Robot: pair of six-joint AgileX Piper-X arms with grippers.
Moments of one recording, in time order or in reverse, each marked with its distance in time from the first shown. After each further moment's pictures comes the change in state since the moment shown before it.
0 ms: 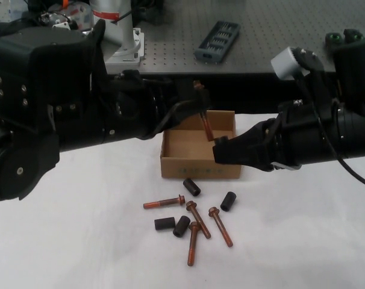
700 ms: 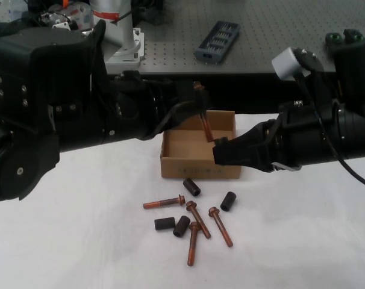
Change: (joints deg) left arm 0.0 0.0 0.0 0.0 0.0 0.2; right arm -0.1 0.0 0.0 0.1 -1.0 -0.2
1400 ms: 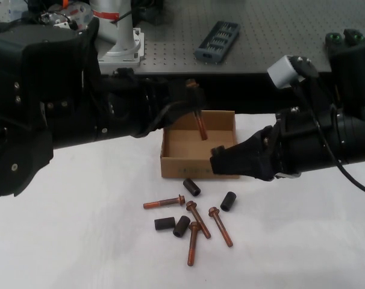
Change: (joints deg) left arm 1.7 0.0 0.0 0.1 2.4 2.1; right arm 0.1 0.0 0.0 2.3 -1.8 -3.4
